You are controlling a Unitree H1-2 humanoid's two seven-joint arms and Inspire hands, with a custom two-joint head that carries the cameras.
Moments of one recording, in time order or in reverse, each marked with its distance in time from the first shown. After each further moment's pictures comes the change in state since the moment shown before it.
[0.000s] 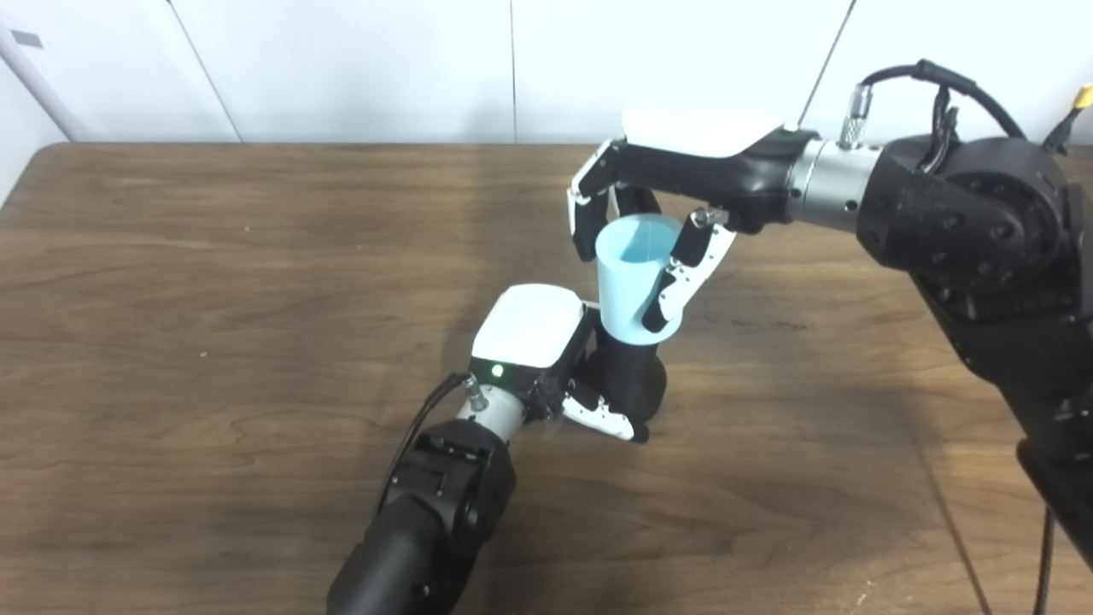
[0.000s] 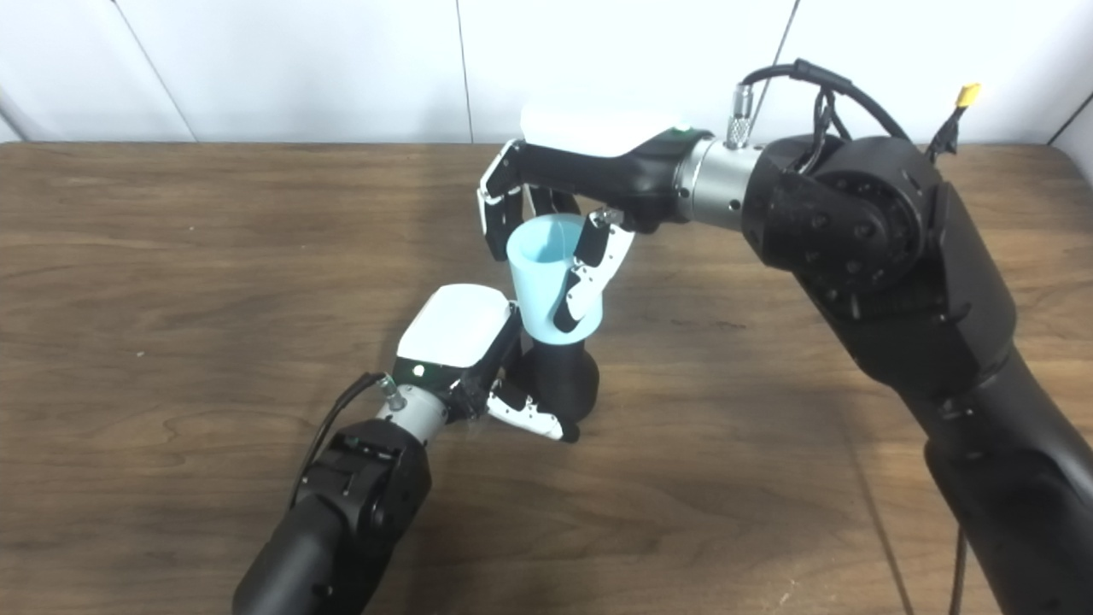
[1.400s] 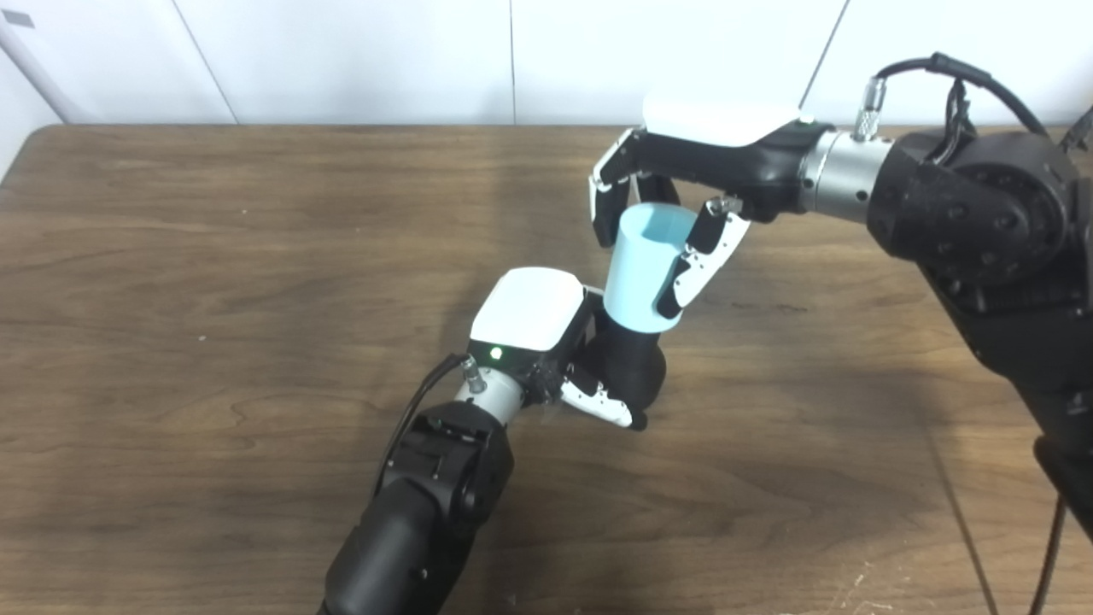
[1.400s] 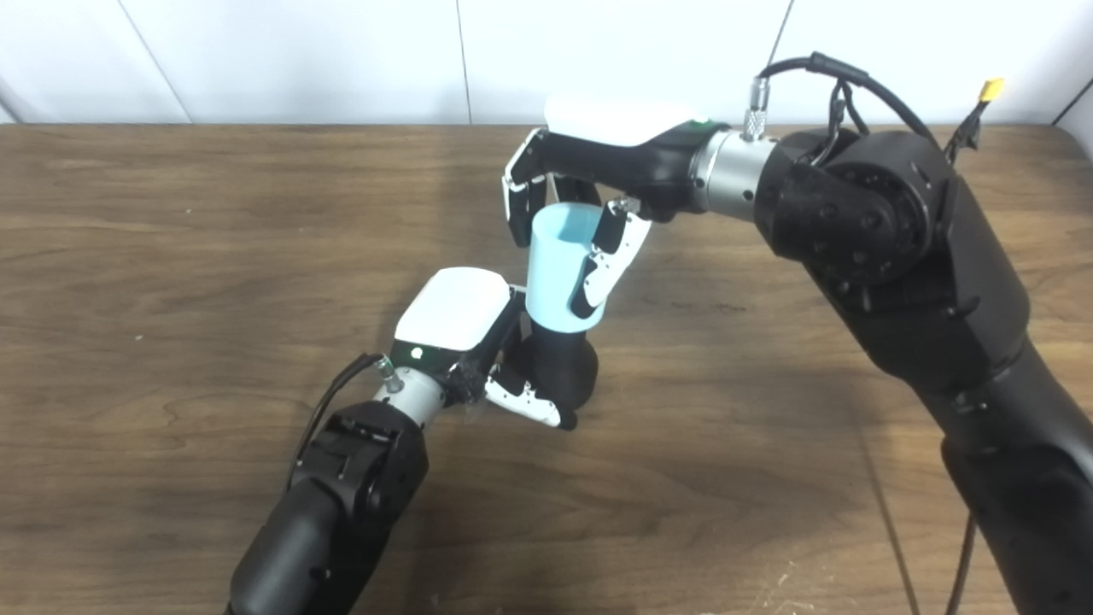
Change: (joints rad) left arm 0.003 -0.003 0.012 -0.021 0.012 -0.003 -0.041; right arm 0.035 -0.028 0.013 -0.017 -0.039 0.054 -0.001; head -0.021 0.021
